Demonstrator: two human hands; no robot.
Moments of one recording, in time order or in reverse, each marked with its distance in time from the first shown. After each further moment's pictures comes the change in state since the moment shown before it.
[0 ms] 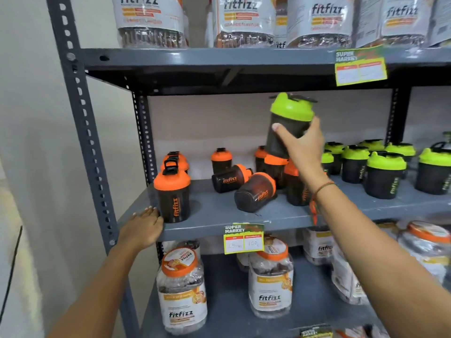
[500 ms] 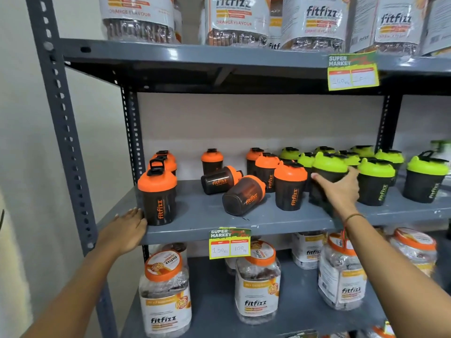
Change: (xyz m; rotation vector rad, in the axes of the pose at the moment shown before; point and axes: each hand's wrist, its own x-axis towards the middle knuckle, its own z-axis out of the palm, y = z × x) left_hand 0.004 -0.003 0.006 0.006 0.046 0.013; right_hand 0.020 0.155 -0.081 -0.303 0.072 0.311
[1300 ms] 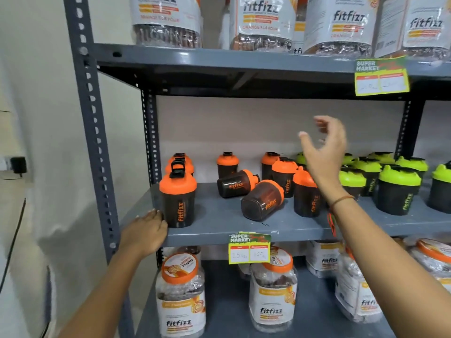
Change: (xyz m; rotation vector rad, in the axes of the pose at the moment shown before) left_hand -0.010 0.008 -0.008 0.004 0.027 -0.011; right_hand -0.058 -0.146 0.030 0.299 0.130 -0.711
